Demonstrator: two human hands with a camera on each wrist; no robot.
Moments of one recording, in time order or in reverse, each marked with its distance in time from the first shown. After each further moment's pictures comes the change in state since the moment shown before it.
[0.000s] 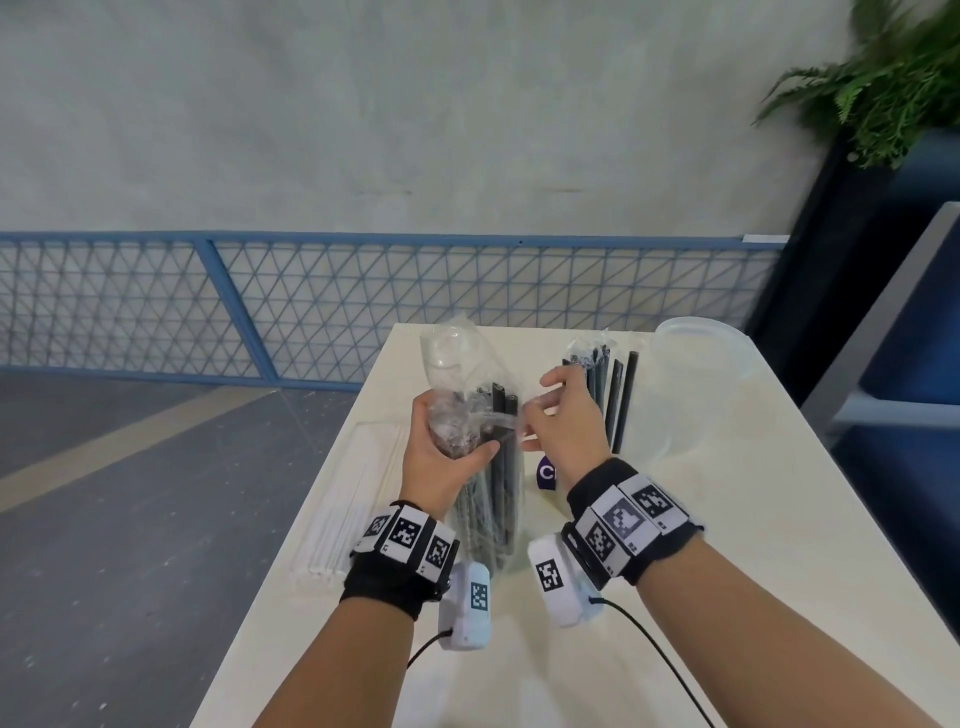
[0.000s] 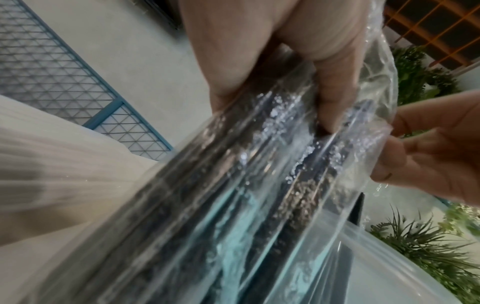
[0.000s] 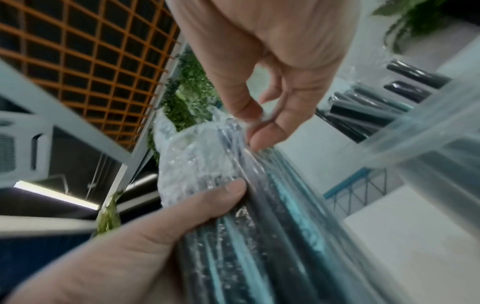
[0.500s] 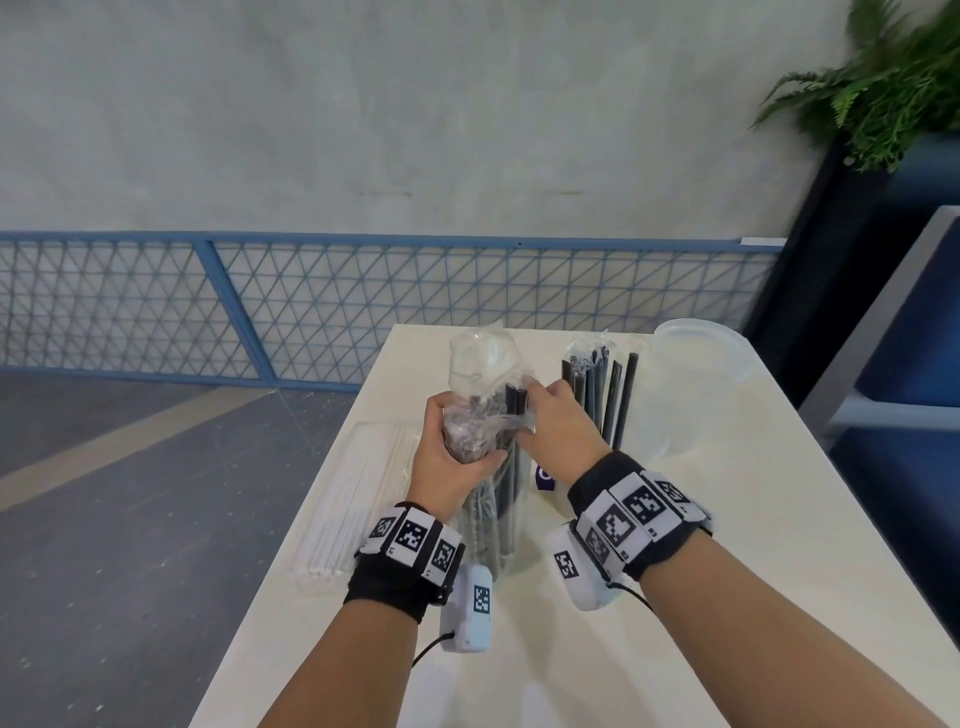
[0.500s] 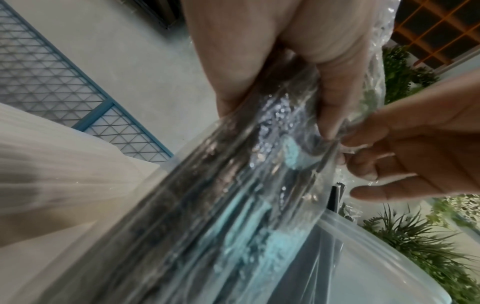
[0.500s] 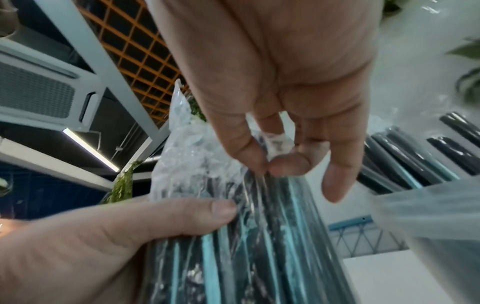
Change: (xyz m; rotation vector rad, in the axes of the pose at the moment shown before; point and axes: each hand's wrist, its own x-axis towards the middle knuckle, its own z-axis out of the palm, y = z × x) left_hand -0.003 0.002 0.004 -0.038 -0.101 0.013; right_hand 0.004 -0.010 -0.004 -0.821 -0.333 -0.150
